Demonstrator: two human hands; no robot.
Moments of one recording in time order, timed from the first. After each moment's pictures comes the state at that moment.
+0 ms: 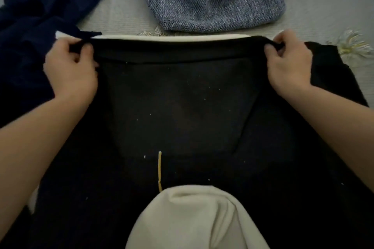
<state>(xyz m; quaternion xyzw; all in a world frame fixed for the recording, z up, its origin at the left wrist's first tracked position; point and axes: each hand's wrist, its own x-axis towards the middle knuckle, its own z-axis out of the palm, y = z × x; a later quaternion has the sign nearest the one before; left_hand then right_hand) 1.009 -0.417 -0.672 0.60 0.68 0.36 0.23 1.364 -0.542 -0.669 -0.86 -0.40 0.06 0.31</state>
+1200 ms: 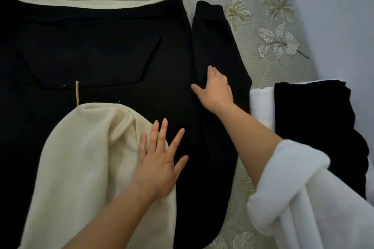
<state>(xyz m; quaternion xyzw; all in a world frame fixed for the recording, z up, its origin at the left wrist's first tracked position) 1.148 -0.819 -0.683 0.88 0.41 -0.11 0.22 1.363 -0.751 -0.663 -0.88 -0.41 0.23 0.10</state>
